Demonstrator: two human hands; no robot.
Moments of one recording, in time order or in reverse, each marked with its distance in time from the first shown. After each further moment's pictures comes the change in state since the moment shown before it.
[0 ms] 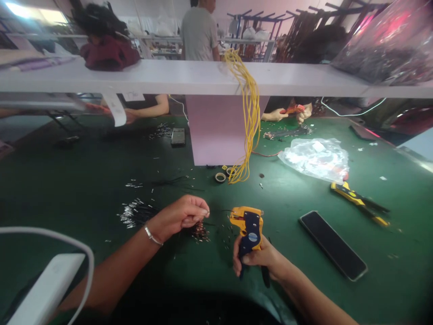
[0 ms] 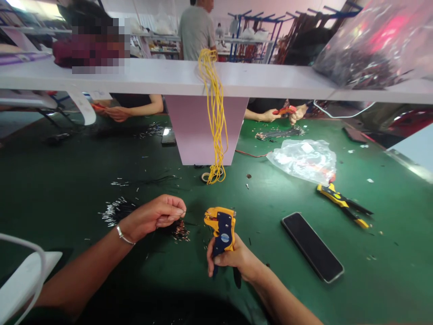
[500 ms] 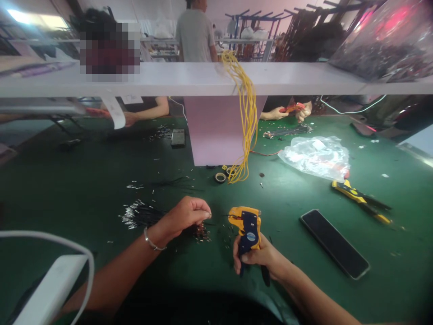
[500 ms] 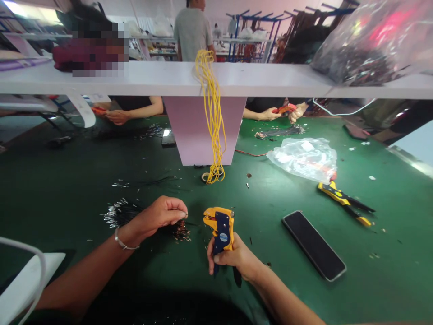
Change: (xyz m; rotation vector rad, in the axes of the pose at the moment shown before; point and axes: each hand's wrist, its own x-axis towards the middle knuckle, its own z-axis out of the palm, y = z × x) left_hand -0.008 0.005 0.017 0.375 0.242 0.083; right_hand 0.000 0.000 0.001 -0.070 0.050 0.014
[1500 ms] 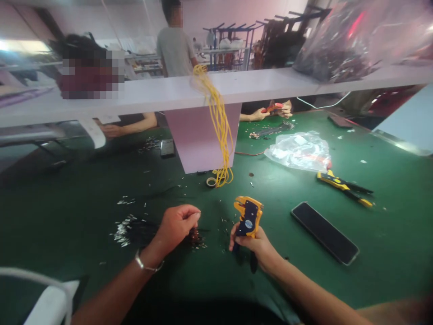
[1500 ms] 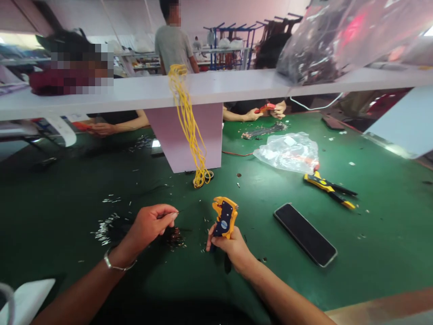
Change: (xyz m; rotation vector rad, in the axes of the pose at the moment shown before) left_hand -0.004 -0.004 0.010 0.237 0.317 0.184; right_hand 0.010 0.002 -0.003 -0.015 0.366 -0.223
